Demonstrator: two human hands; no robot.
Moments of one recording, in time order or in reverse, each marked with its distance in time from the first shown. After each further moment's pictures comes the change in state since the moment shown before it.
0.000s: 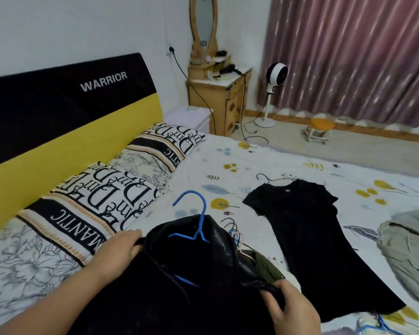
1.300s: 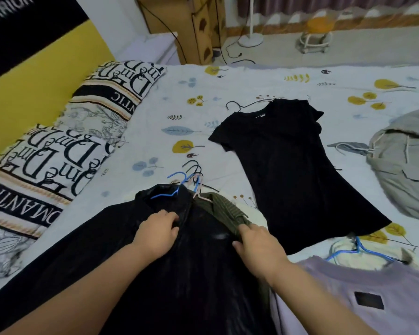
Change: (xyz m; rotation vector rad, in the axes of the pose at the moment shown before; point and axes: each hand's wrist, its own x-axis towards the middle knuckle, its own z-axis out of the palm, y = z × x) left_hand 0.062 0.182 0.189 0.226 -0.325 -0.042; right_hand 0.087 0.148 0.021 -0.380 -0.661 -0.086
